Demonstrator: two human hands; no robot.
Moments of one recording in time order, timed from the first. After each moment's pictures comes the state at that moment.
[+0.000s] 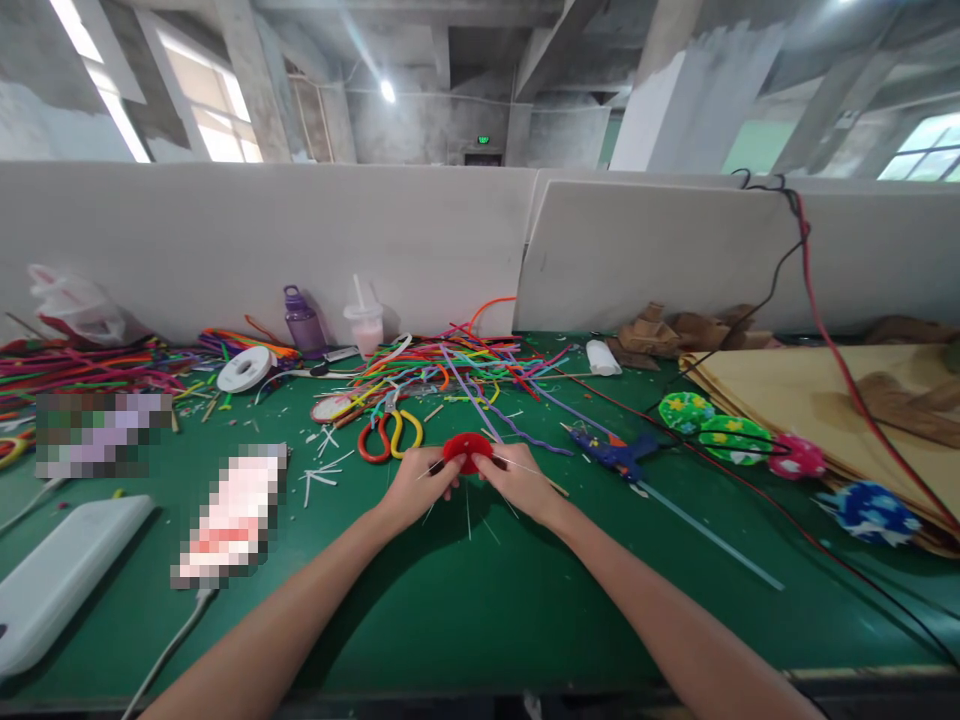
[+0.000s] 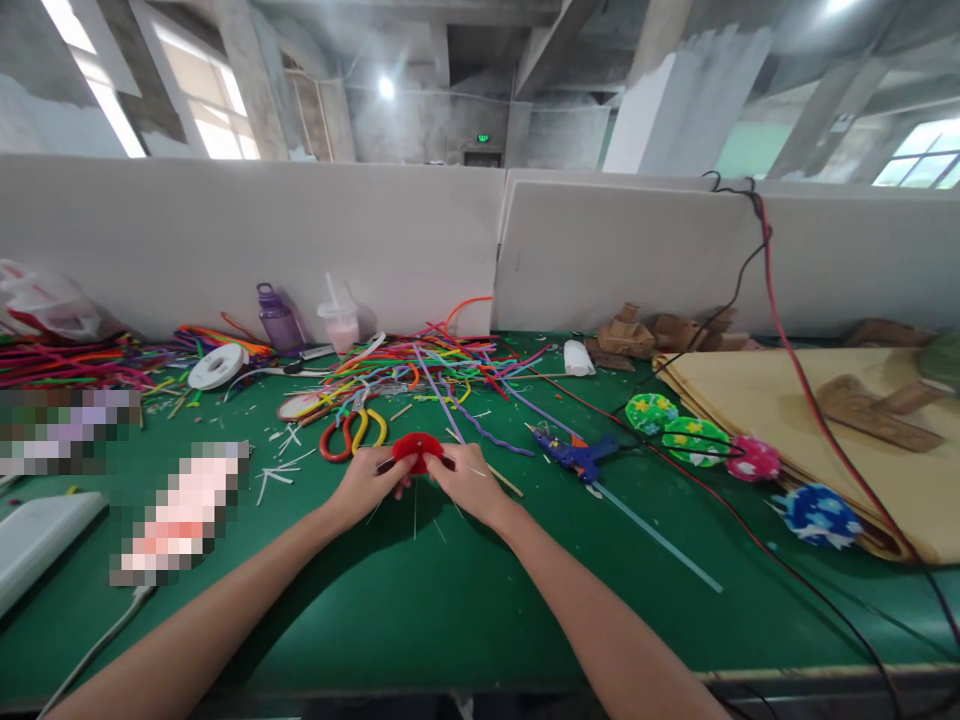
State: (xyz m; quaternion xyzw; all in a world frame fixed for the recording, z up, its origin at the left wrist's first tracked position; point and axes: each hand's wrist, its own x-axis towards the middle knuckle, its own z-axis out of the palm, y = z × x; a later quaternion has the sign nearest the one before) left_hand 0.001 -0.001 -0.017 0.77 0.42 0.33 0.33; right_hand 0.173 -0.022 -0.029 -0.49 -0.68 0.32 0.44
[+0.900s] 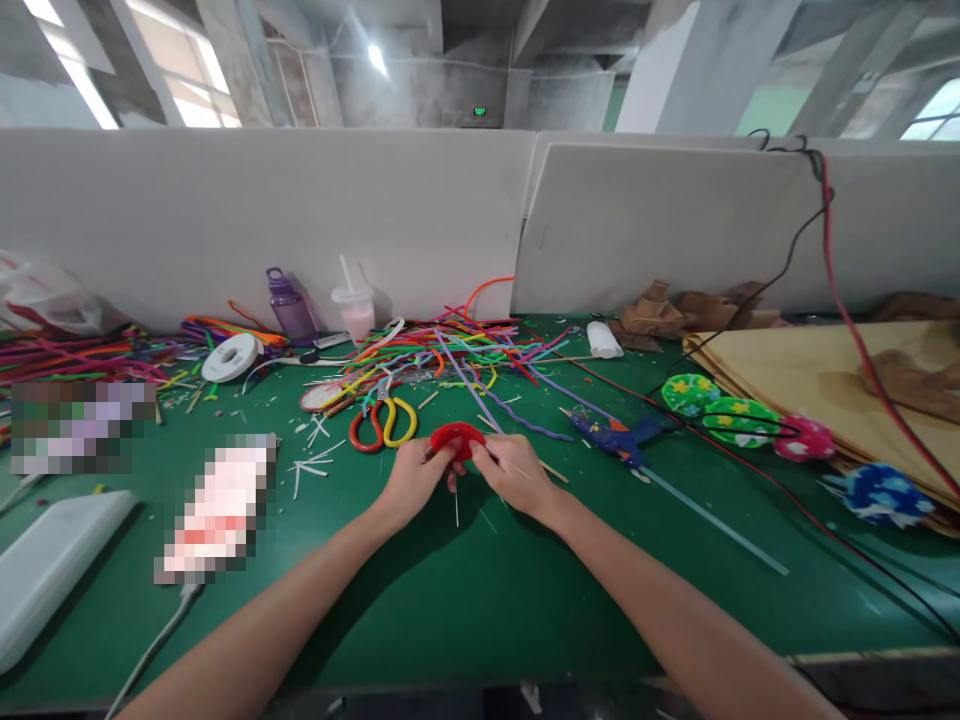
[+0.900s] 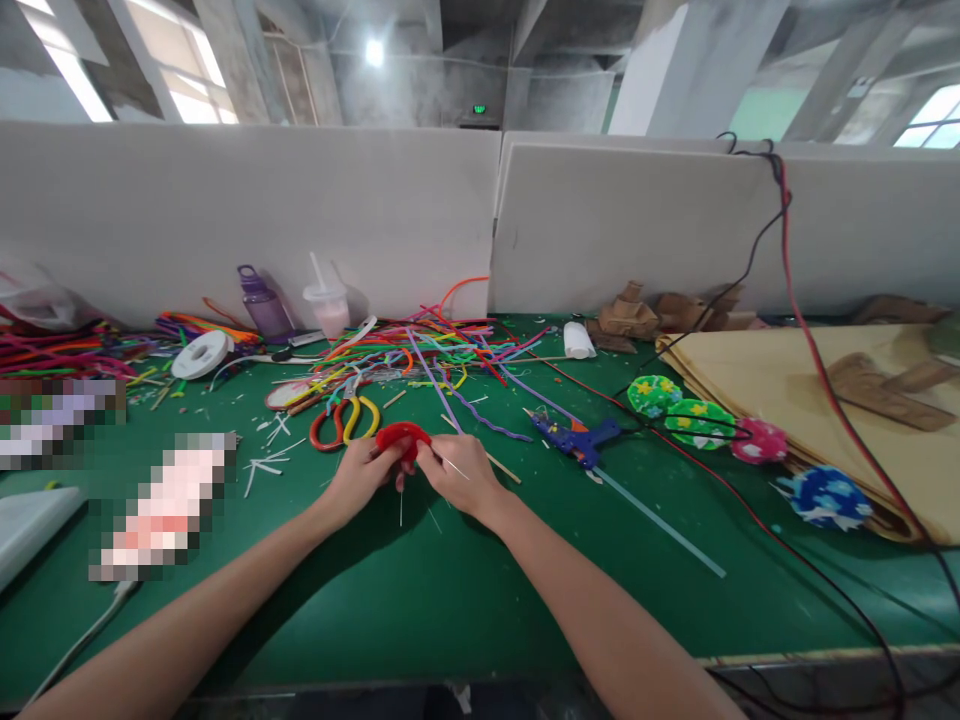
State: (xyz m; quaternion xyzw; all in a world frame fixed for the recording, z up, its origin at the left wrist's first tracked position) left_hand 0.011 -0.003 -0.023 0.69 0.44 0.36 0.46; right_hand 0.175 -0.025 -0.032 -0.49 -0.77 0.12 0.39
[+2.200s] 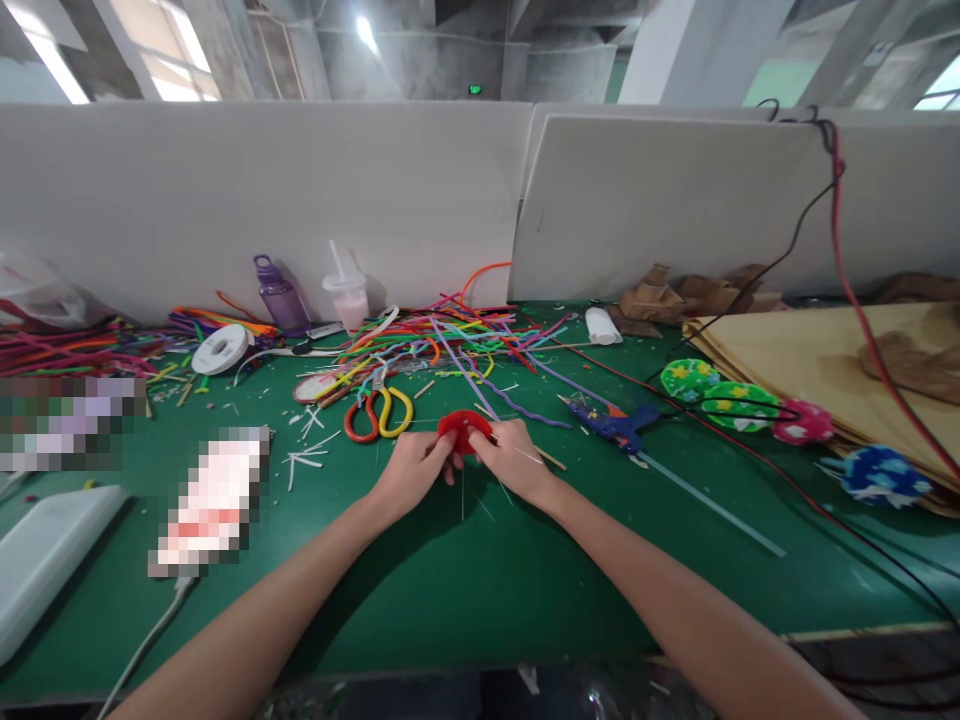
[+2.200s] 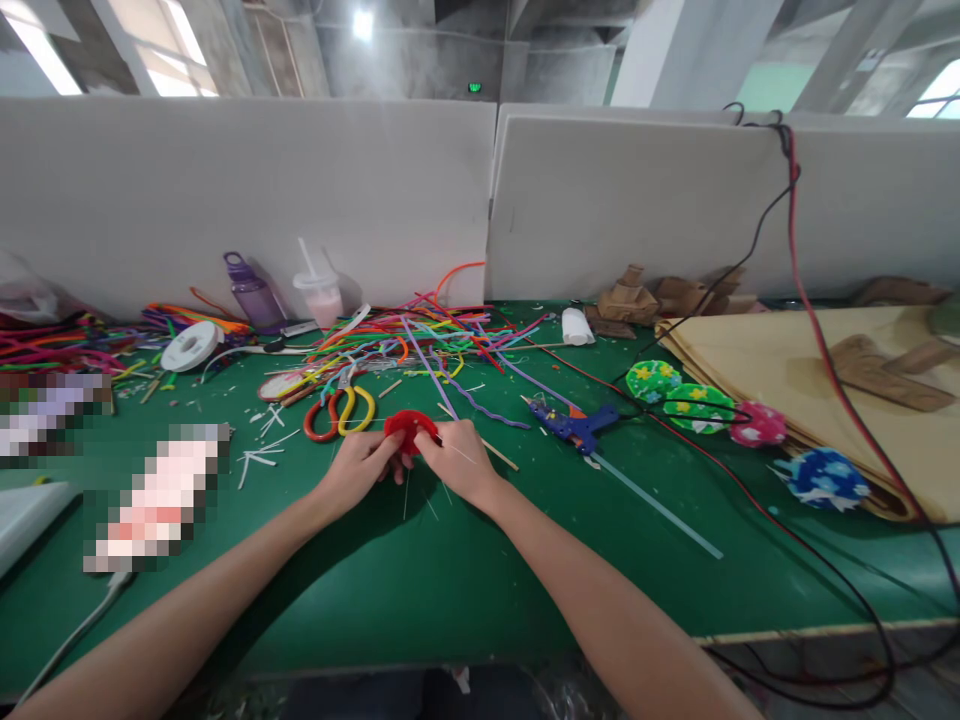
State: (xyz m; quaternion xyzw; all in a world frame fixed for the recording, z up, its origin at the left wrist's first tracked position) left_hand 0.007 -0.003 -0.022 0.76 0.43 0.29 0.38; right_hand 0.173 -0.021 -0.034 -0.55 -0.69 0.21 0.42
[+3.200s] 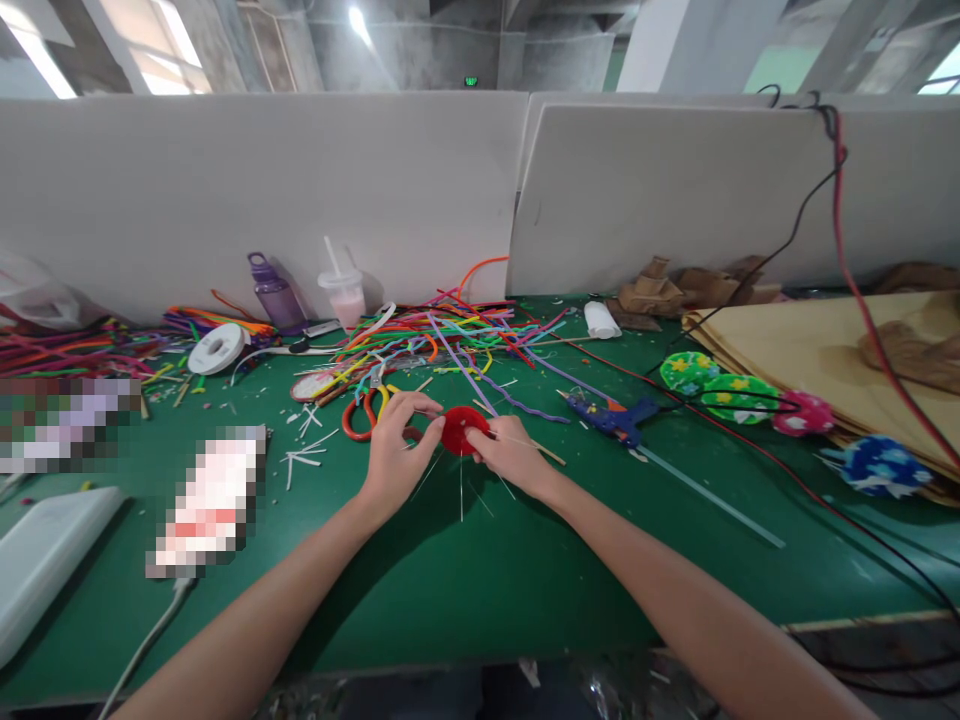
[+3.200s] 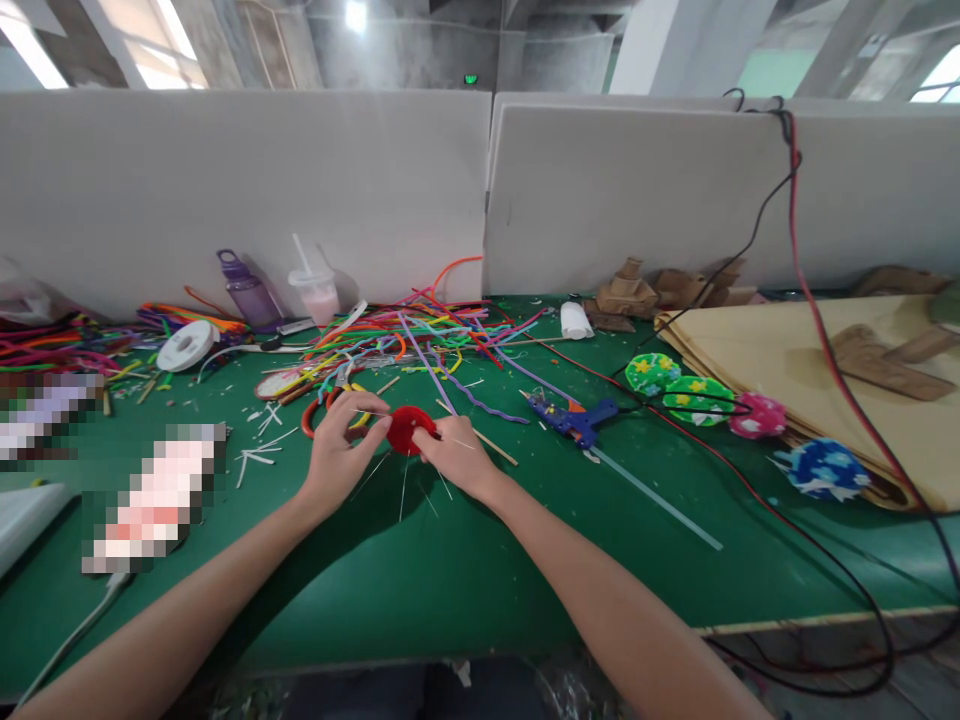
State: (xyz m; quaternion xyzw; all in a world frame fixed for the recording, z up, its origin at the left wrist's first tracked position) left_hand 0.007 -0.005 -0.013 0.75 0.39 0.49 0.22; right_hand 0.173 -0.023 -0.028 -0.55 -0.62 0.37 0.42
